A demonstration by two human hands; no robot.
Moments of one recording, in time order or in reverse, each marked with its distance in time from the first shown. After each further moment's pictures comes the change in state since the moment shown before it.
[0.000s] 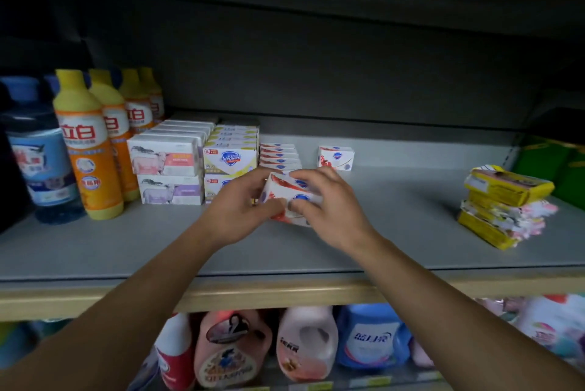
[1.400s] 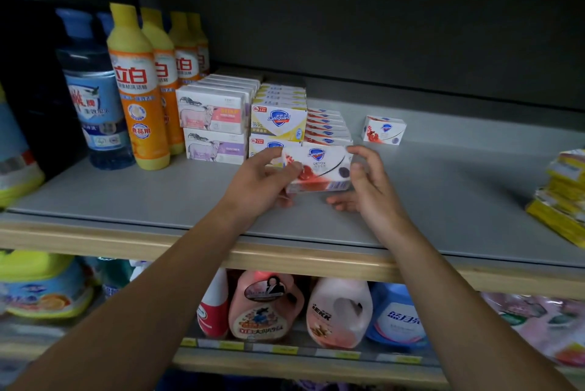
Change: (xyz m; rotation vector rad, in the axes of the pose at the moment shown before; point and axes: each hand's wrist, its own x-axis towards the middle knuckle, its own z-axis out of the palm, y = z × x) left_hand -0.024 -0.040 -0.012 -0.428 0.246 -0.317; right_hand -0.011 0.021 0.049 0.602 0.012 0.307
